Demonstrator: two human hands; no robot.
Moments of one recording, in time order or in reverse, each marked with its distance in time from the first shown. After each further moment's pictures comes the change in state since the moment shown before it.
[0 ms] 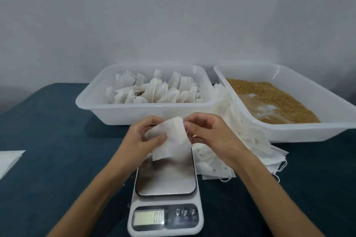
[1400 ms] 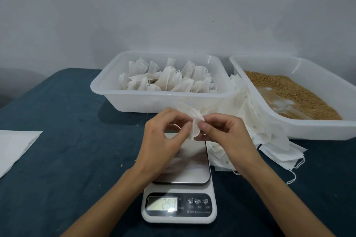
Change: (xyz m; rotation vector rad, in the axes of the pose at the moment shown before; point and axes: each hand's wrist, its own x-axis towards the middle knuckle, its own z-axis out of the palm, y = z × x) left_hand -0.016 -0.002 0.028 0.243 0.188 0.329; right_hand -0.018 0.015 0.019 0.045 0.129 -0.122
